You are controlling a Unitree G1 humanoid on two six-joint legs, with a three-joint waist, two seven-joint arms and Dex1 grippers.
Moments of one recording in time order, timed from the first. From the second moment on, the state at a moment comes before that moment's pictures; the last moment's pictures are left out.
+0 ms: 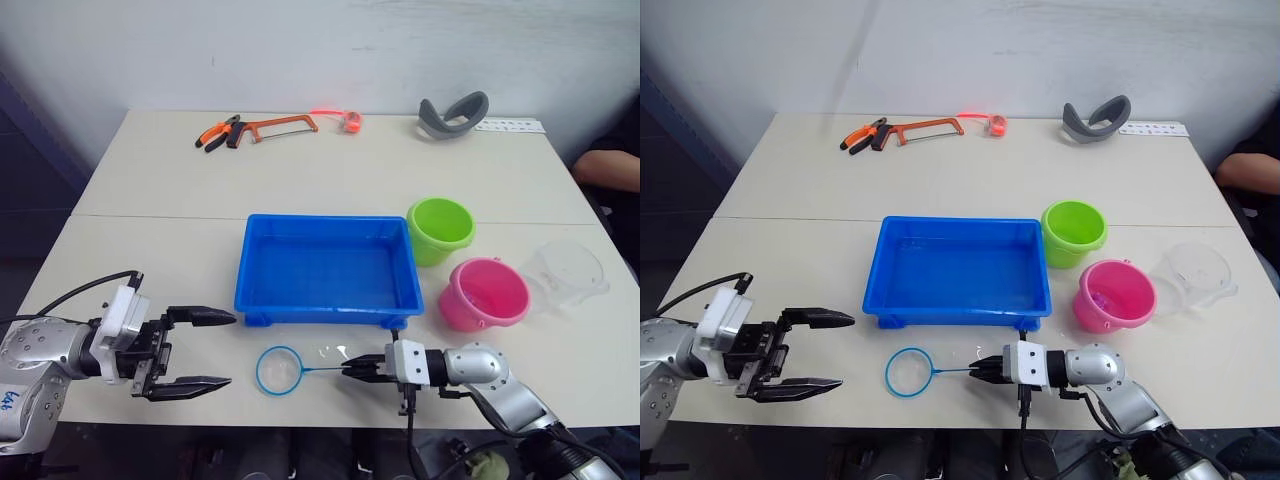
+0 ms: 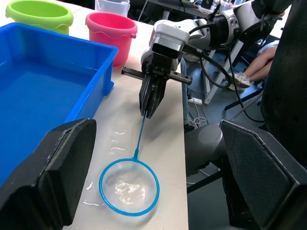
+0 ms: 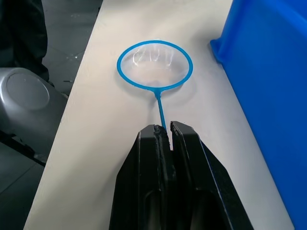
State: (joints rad) left arm 0.08 0.83 0.31 -0.30 -0.68 0.30 -1.39; right arm -0.14 -0.58 0.39 0.05 0.18 -0.28 1.08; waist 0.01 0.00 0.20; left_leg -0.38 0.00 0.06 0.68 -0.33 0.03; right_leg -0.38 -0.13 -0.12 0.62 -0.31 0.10
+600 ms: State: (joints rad) left arm 0.10 0.89 0.42 -0.23 -0.62 0.28 -1.34; right arm 0.26 -0.93 -0.10 -0.42 0.50 -0.06 1.16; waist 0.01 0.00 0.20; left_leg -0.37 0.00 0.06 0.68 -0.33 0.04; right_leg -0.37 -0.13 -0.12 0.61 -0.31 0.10
